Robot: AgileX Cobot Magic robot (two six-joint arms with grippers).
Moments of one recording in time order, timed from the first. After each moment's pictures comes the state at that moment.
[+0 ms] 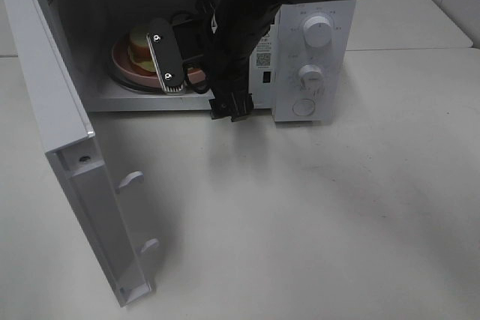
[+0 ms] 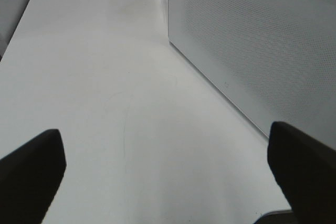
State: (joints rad) left arm -0.04 0.00 -0.50 -0.04 1.04 0.04; right arm 0.68 2.12 -1.65 -0.20 0.56 -1.12
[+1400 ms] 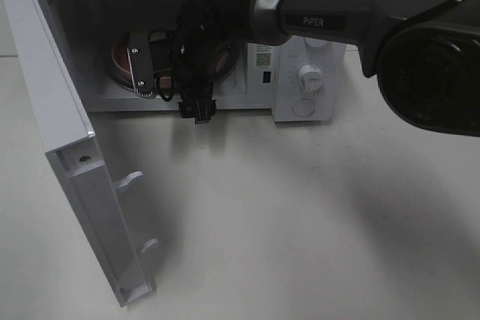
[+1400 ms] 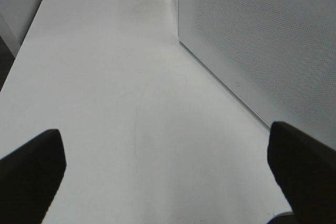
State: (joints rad) left arm -0.04 0.00 -0.50 -0.01 1.04 0.04; right arm 0.68 2.46 -2.06 -0.23 0.56 -1.02
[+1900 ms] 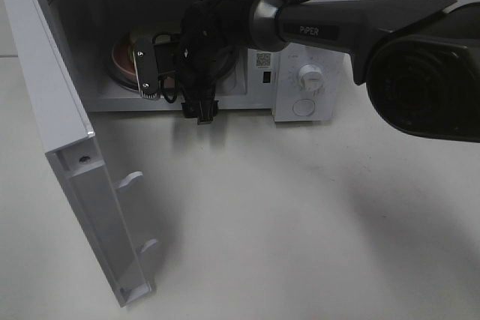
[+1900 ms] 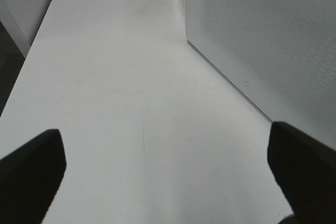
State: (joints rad) left arm -0.04 0.00 -0.50 0.02 1.04 0.04; right arm 0.66 2.51 -2.10 -0.23 0.55 -1.02
